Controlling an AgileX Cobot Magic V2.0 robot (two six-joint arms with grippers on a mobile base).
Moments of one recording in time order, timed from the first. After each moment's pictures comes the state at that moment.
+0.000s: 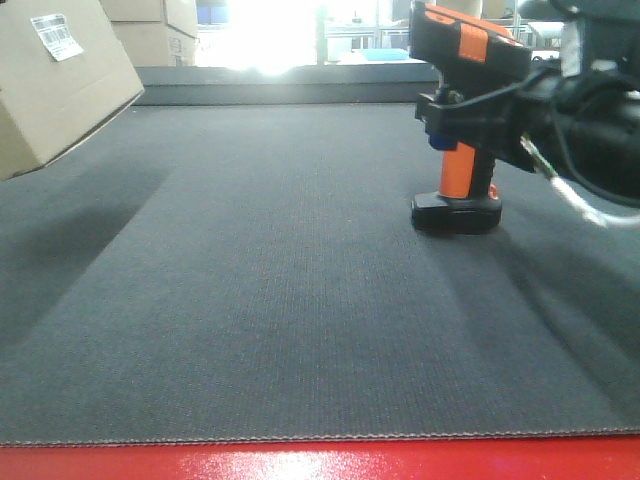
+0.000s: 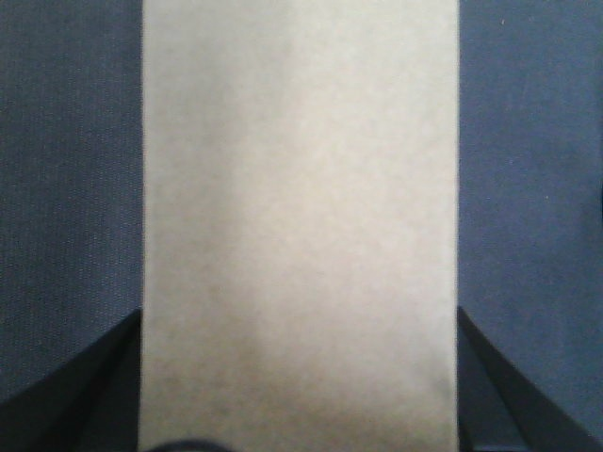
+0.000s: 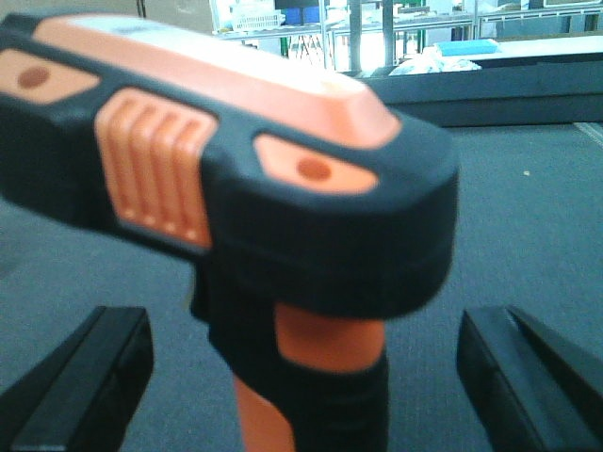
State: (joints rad) left arm 0.04 1.50 -1.48 -0.26 1.14 0.01; right arm 0.31 1.80 -0.57 0.25 -1.14 0.00
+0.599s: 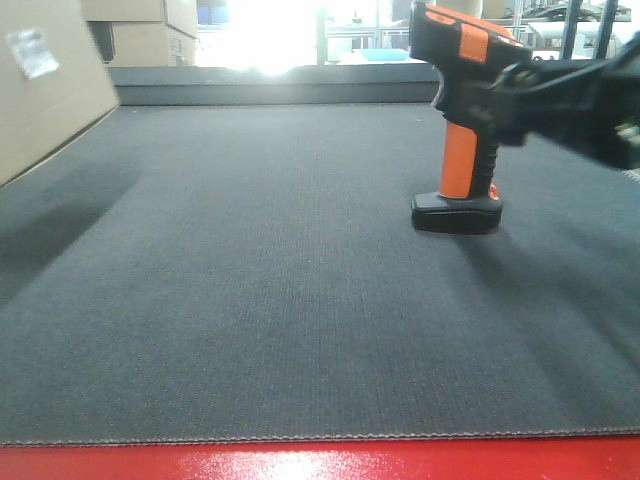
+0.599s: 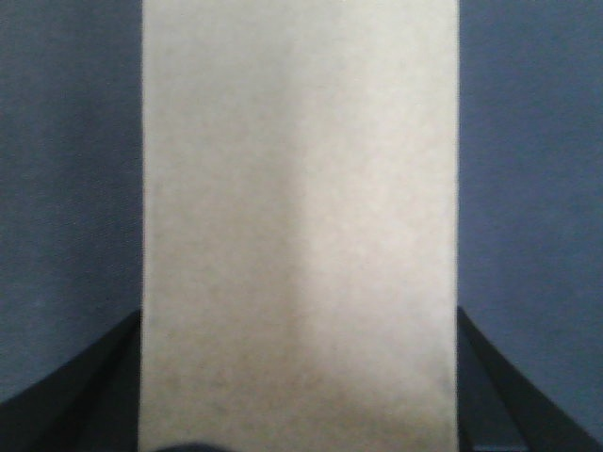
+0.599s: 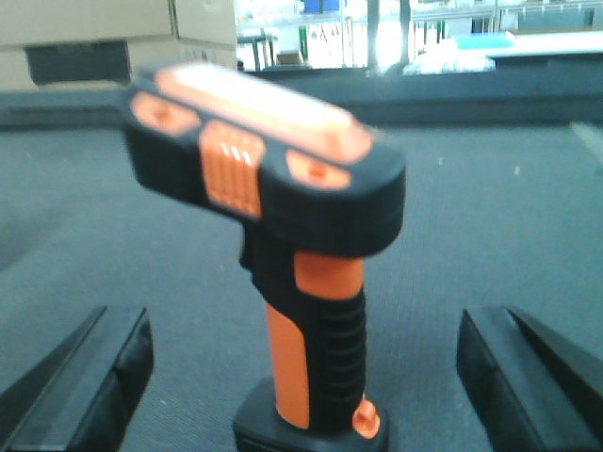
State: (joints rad) left arm 0.04 1.53 -1.48 -0.12 1.14 0.01; right arm 0.31 1.47 -0.32 0.21 -1.06 0.00
